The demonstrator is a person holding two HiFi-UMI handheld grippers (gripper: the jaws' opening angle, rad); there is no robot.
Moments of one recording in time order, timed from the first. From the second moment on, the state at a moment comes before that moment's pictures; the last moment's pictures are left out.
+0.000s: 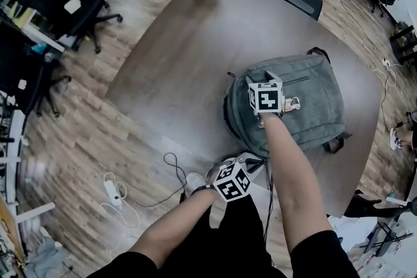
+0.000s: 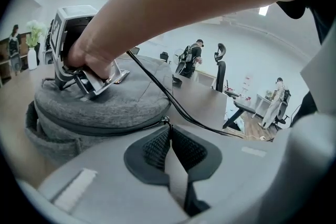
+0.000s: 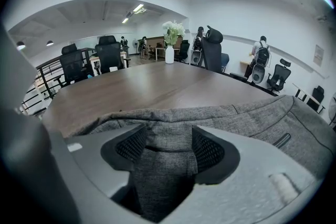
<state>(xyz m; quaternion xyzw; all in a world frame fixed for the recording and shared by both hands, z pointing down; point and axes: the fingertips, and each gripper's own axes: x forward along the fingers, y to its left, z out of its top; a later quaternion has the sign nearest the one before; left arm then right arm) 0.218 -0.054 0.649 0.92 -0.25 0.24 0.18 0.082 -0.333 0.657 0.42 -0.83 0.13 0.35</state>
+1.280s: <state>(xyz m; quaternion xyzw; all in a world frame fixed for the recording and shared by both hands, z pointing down) 0.173 -0.037 0.628 0.85 -0.46 0.18 0.20 0.134 -0.217 0.536 0.26 -0.94 0.07 0.19</state>
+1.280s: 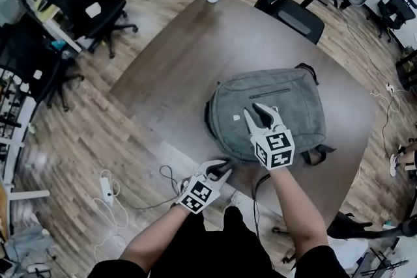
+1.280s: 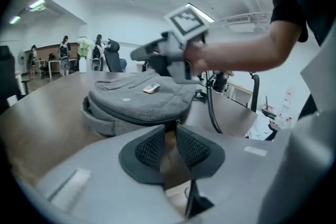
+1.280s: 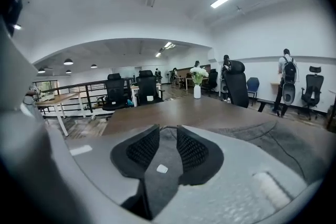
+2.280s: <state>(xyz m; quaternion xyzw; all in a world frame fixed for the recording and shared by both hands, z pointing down) 0.097 -0.074 0.508 0.80 -0.58 0.08 0.13 0.251 -0.128 0.474 0.35 -0.93 0.00 0.13</state>
